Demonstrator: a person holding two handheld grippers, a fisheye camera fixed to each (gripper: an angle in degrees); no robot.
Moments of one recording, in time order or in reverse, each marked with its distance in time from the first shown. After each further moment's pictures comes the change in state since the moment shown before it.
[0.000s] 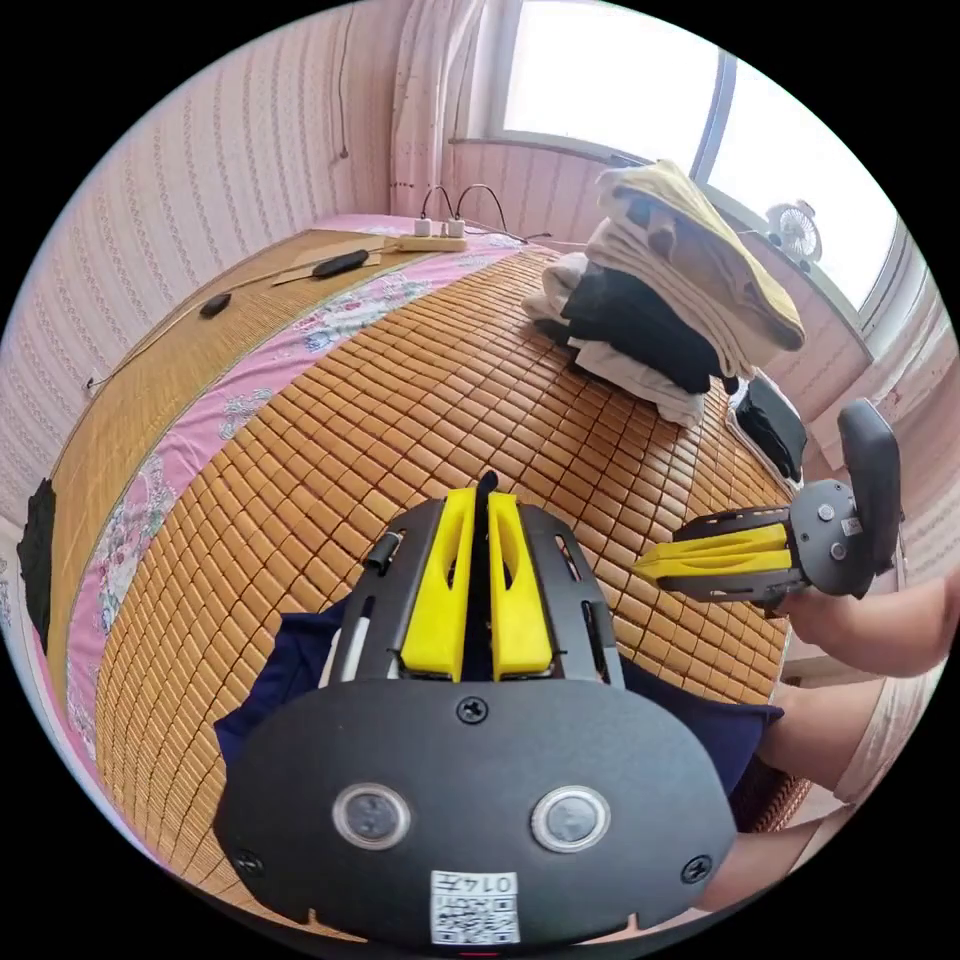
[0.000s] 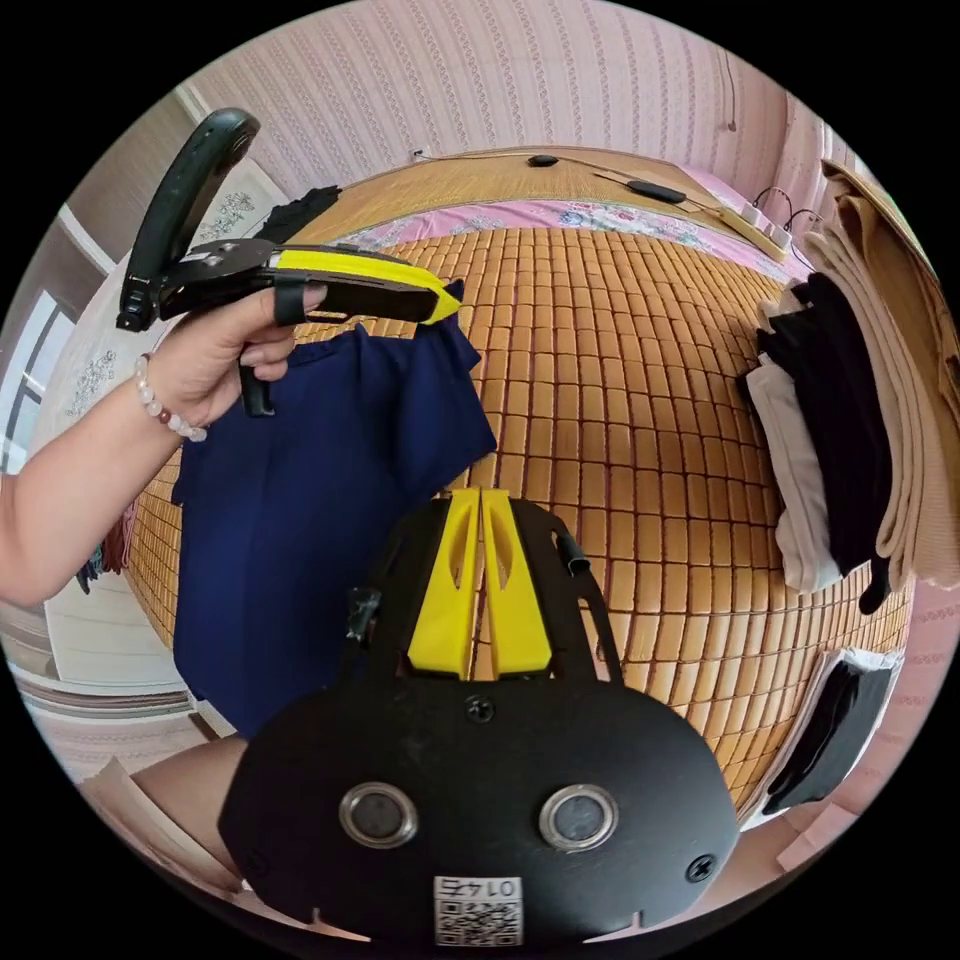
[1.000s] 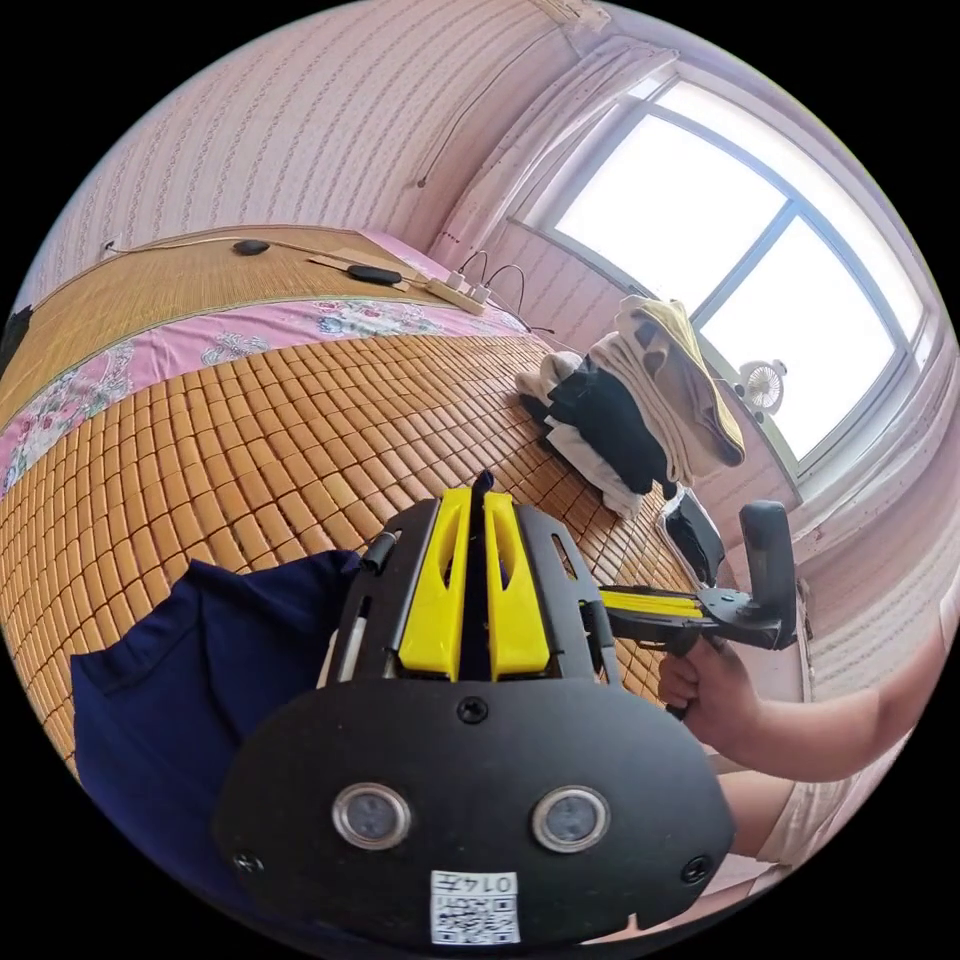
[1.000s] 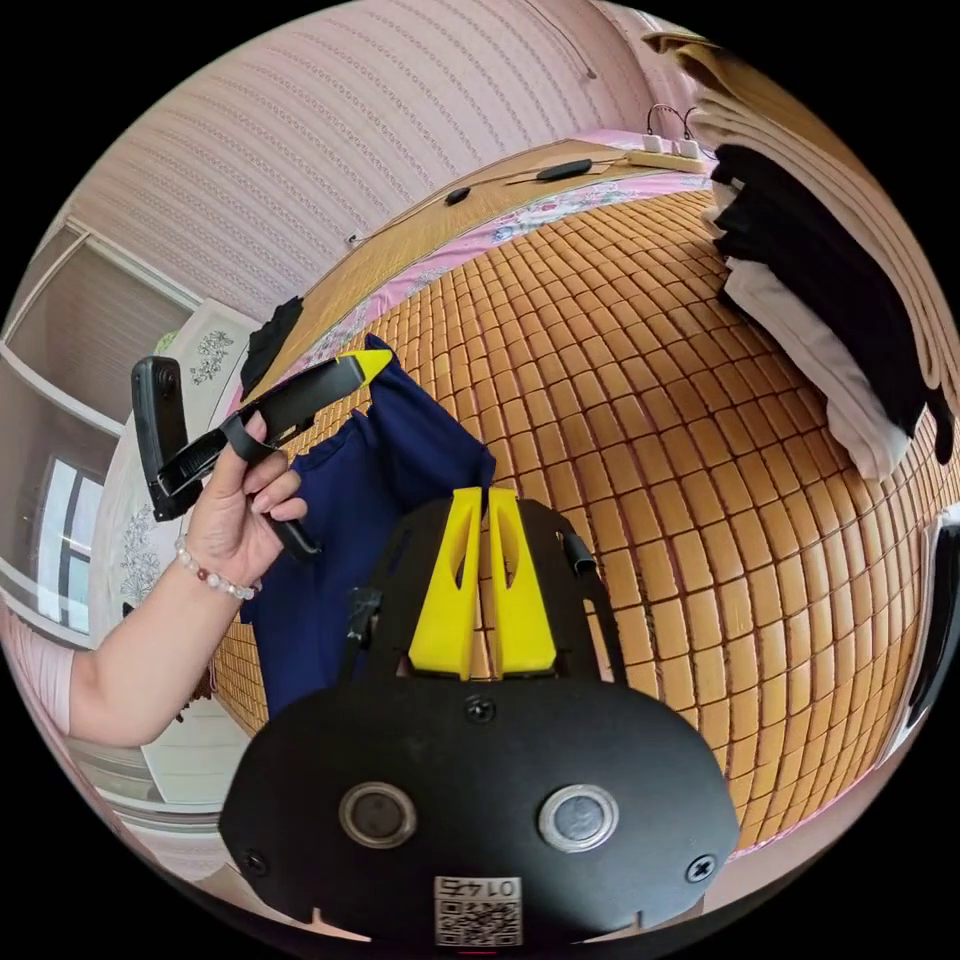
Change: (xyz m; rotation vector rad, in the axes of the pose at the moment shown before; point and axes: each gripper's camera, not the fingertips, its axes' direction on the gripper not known) left arm -0.069 0.115 -0.050 0.206 0.277 -0.268; right arm -0.011 -0.020 0.015 0.137 -0.187 0.353
